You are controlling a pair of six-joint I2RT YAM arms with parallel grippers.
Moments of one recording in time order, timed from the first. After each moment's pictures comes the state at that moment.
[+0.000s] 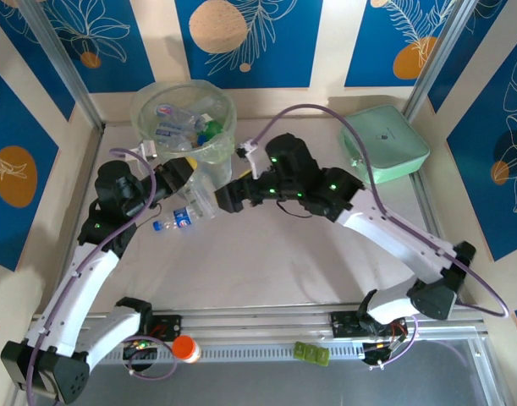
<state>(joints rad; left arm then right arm) -0.26 0.91 0.91 -0.17 0.48 -0.88 0.92 1.44 1.57 -0.66 -0.19 0.31</state>
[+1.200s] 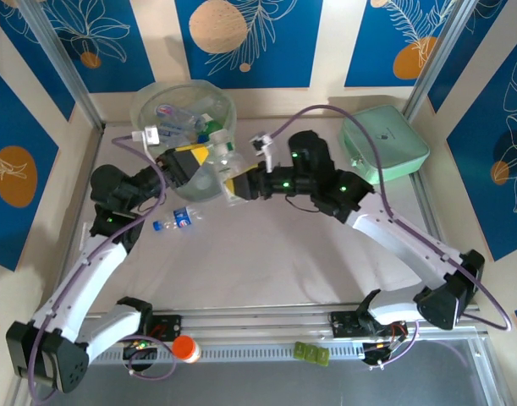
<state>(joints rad) -0.31 1.00 0.86 0.52 0.77 -1.03 0.75 1.31 1.34 -0.36 -0.51 0.44</state>
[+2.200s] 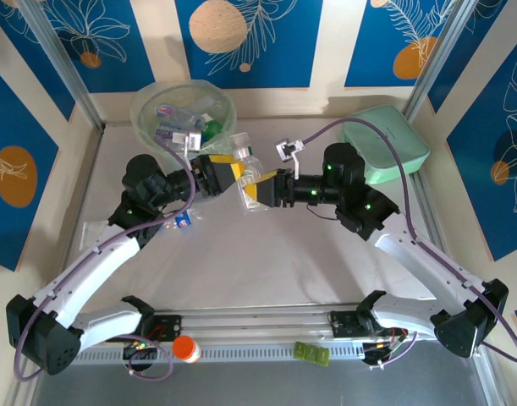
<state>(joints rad) -0.53 1.09 0.96 0.27 0.68 -0.78 0.68 1.13 1.15 -0.18 -0.70 0.59</state>
